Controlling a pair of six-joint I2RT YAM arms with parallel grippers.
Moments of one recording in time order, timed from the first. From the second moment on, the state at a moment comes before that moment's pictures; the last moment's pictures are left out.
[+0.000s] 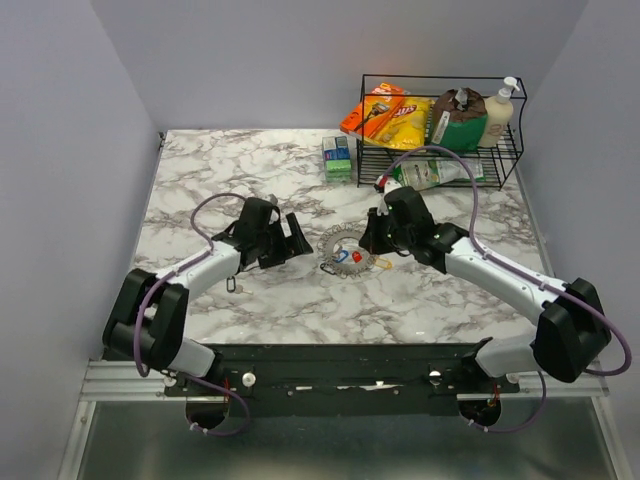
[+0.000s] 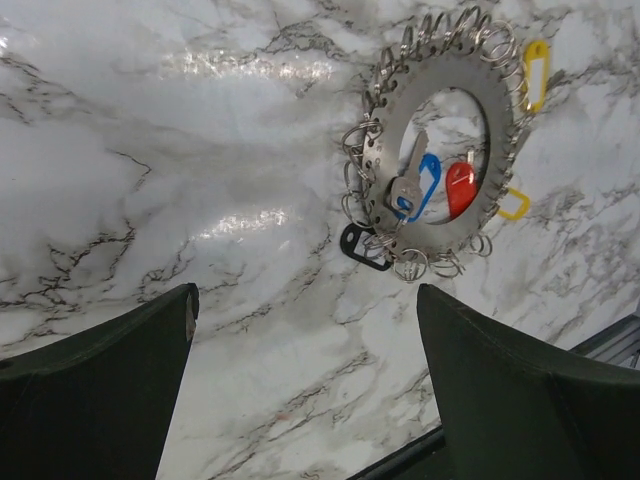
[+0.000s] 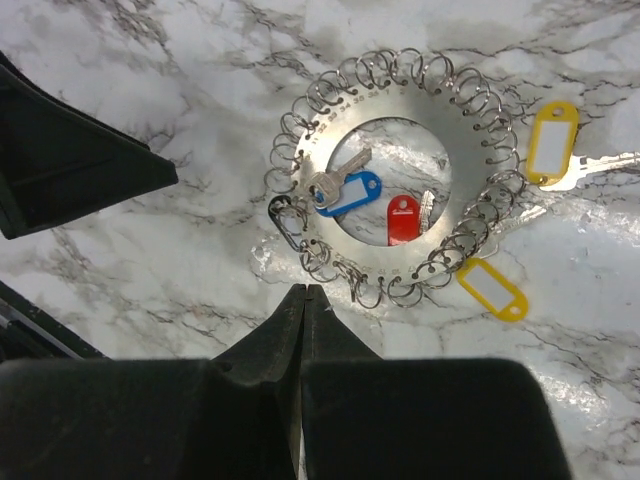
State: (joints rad) left arm -0.40 1.41 0.76 -0.16 0.24 -0.71; right arm 0.66 1.35 0.97 -0.28 -0.04 0.43
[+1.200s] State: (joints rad) left arm -0.65 1.90 1.31 -0.40 -0.09 -0.62; right arm 0.62 1.43 0.97 -0.29 0.02 0.44
